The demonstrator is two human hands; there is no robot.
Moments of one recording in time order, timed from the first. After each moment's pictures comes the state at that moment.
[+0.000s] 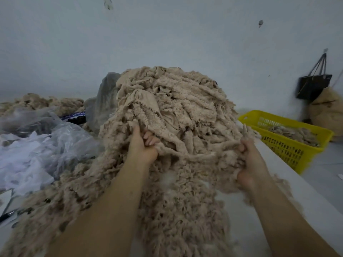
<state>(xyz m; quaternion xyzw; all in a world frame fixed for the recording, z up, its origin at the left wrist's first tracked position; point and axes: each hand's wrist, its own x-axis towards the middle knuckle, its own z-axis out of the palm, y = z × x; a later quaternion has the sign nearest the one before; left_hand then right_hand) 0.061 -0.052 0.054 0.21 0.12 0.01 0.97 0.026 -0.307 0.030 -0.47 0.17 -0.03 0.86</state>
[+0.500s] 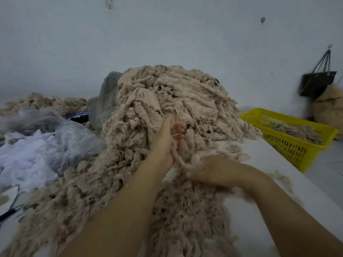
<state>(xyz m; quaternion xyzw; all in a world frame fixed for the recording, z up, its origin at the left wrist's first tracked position) 0.026 -0.106 0.071 0.55 0.06 0.02 0.83 -0.004 -0.267 0.058 -0.93 -0.23 0.13 0.24</state>
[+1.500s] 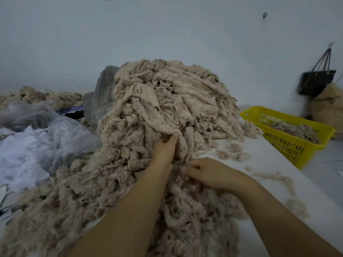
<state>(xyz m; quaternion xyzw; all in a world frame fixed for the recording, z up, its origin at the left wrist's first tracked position) 0.072 -0.105 0.011 0.63 0.18 0.03 0.75 0.011 -0.253 0.032 -0.90 -0.16 0.18 0.35</state>
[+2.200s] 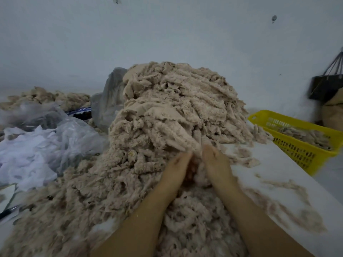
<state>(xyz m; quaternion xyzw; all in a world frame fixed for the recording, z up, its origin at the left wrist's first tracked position) 0.024 -0.102 -0.015 0.70 -0.01 0.02 0.72 0.034 -0.224 0.004 -0.80 -0.02 -0.12 0.59</state>
